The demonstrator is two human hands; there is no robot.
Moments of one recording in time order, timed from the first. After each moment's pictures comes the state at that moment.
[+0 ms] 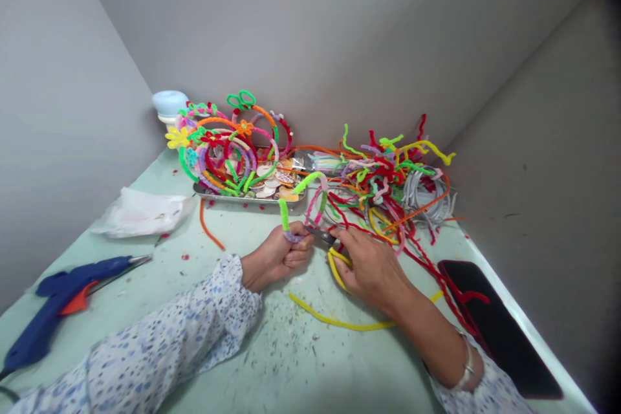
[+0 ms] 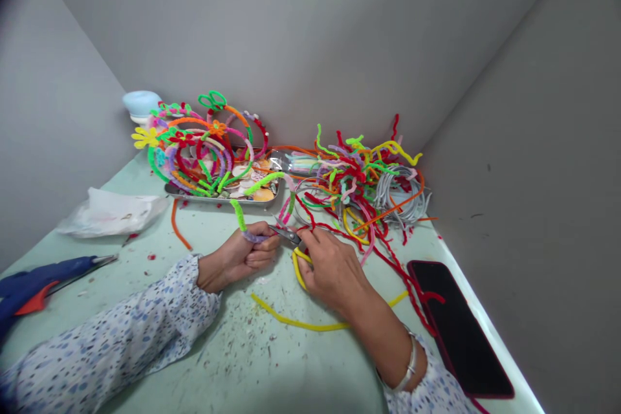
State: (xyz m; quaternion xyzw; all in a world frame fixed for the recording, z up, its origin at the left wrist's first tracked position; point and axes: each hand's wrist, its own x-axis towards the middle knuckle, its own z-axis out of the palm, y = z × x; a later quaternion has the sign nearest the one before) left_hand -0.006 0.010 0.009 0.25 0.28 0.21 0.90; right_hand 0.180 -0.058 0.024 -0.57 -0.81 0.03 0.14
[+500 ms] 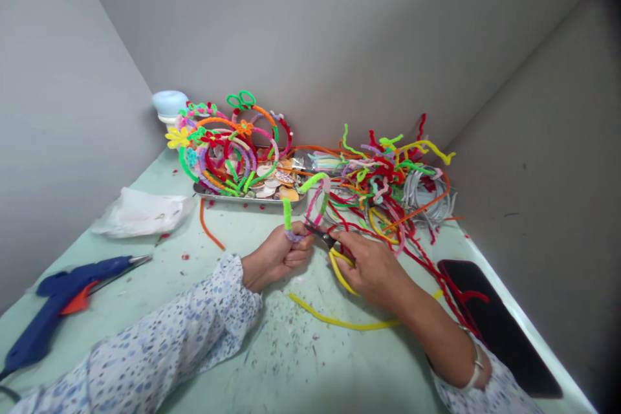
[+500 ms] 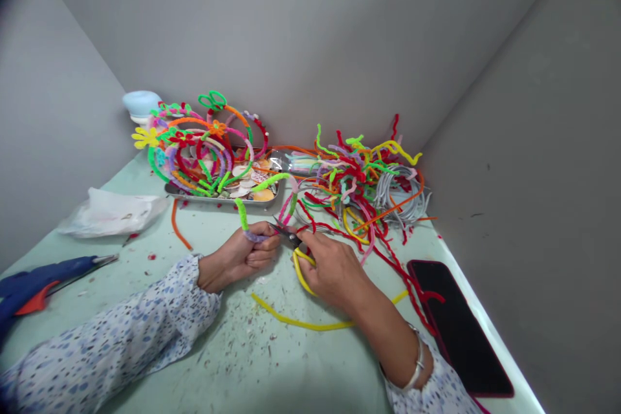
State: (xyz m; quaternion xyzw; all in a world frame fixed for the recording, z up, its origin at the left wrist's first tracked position) left_hand -0.004 0.009 0.009 0.26 0.29 0.23 0.89; right_hand 0.186 -0.054 0.018 -0.55 -0.81 0.10 0.18
